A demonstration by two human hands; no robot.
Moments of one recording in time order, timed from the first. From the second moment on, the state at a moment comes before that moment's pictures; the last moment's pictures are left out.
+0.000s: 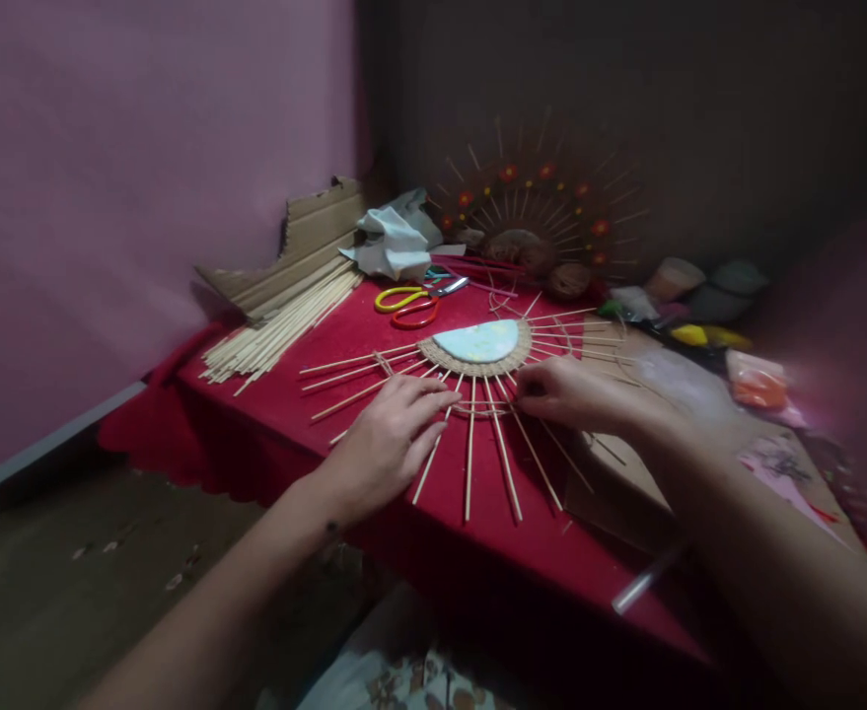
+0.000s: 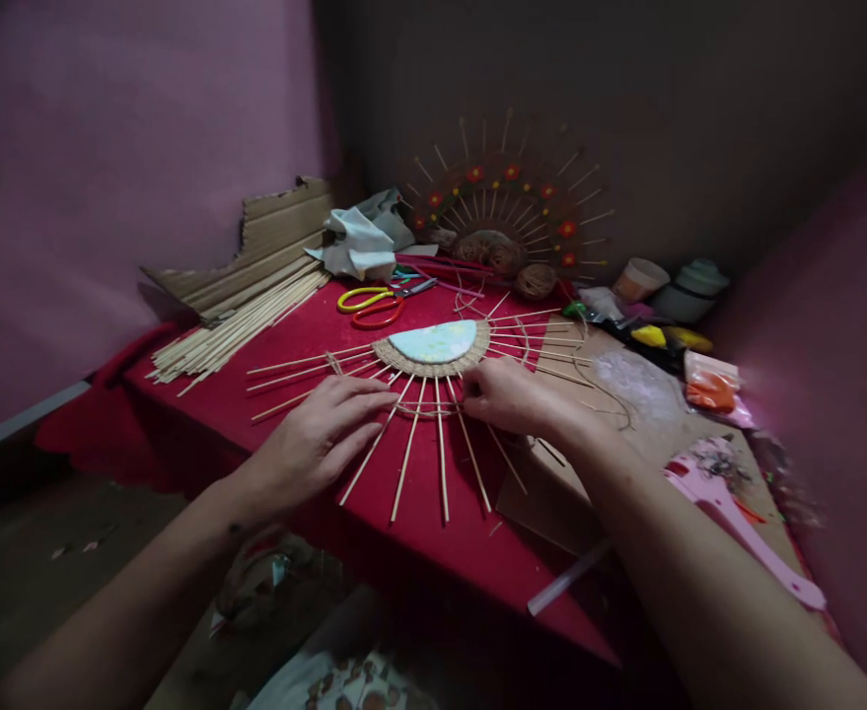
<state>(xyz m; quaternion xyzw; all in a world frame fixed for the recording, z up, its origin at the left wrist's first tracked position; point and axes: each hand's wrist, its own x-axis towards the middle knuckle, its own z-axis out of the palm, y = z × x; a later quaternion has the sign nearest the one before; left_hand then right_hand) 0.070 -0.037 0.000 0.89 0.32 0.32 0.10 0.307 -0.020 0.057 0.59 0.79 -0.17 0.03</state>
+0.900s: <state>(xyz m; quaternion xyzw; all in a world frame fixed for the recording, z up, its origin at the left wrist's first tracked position) 0.068 -0.025 -0.012 0.91 0.29 0.29 0.12 0.292 -0.075 0.057 0.46 0.83 -0.30 -0.06</state>
